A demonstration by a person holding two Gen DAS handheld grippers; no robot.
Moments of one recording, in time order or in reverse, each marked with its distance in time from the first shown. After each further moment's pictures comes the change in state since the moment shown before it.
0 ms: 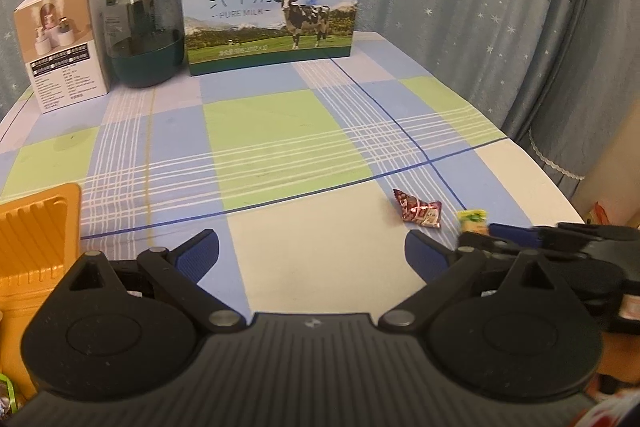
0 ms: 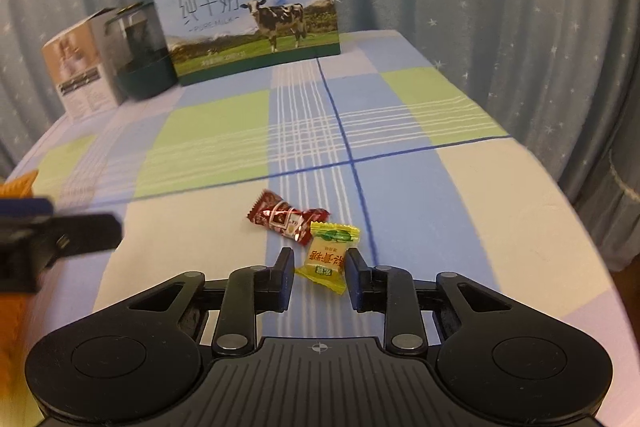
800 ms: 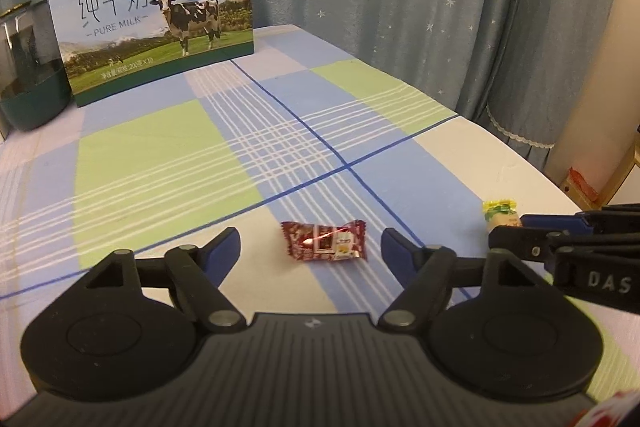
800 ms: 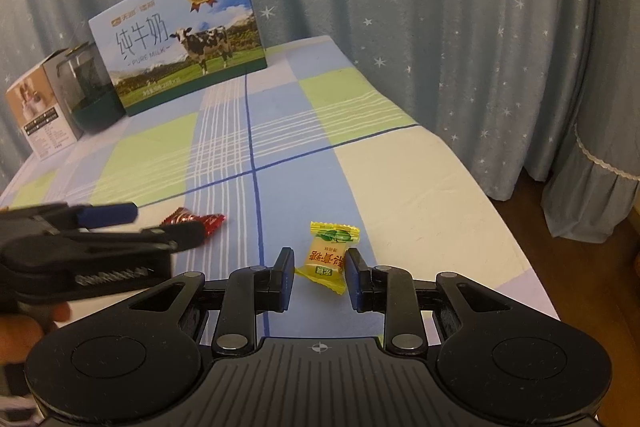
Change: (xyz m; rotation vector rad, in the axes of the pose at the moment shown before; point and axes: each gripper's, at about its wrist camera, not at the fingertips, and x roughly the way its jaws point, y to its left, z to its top) left arm 0.082 -0.075 -0.001 0.154 -0.041 -0.119; right arm -0.019 -0.067 -0.003 0.157 -0.033 -0.050
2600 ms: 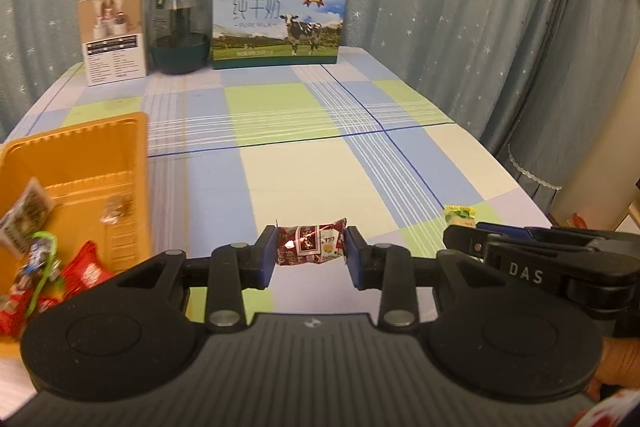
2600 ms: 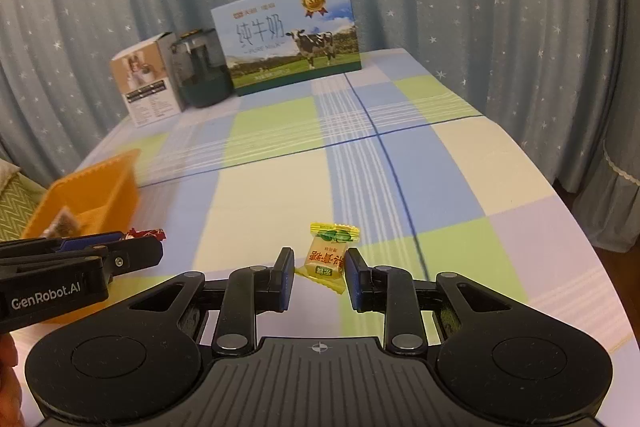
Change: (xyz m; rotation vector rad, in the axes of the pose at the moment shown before) left arm -0.230 0.015 -0.084 -0.213 -0.041 0.123; right arm -0.128 0.101 -0.078 -0.087 -0.024 0.133
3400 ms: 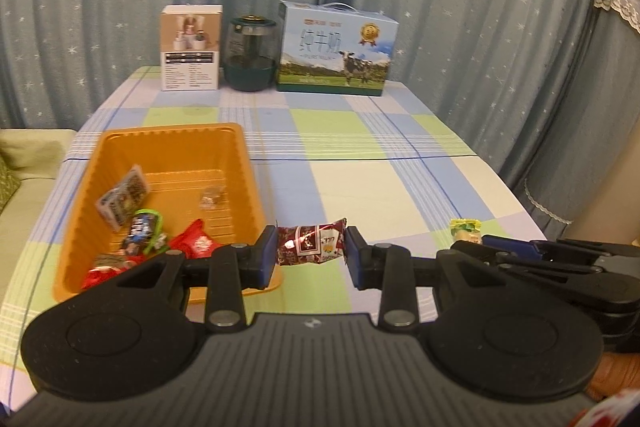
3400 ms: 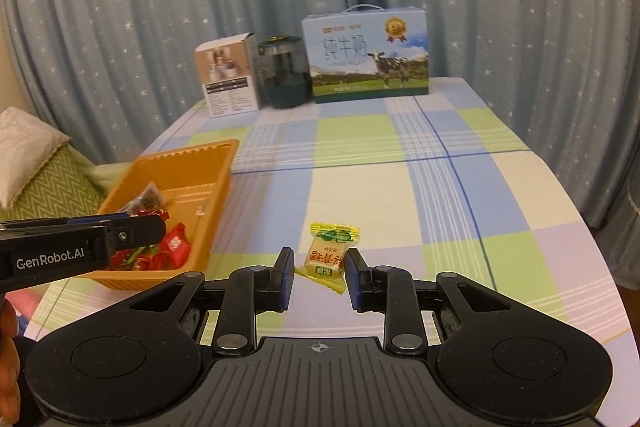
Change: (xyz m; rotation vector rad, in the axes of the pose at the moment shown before) left arm -0.104 0.056 -0.015 -0.093 -0.065 0.075; right arm -0.056 0.087 -0.011 -0.136 -0.015 0.089
